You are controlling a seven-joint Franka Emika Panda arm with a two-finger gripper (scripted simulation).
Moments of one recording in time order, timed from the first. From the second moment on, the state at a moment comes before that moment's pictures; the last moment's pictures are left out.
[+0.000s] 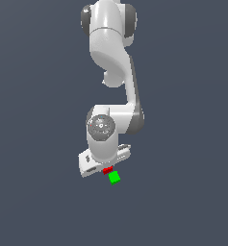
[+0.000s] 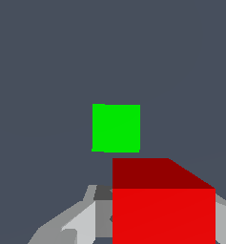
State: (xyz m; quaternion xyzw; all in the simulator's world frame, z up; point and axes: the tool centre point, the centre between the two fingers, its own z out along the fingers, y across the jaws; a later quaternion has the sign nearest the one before) arm 0.118 -0.030 0.075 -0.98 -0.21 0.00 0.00
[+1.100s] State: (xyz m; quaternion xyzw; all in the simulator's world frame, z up) arm 0.147 0.001 0.062 -0.98 -0.21 0.00 0.00
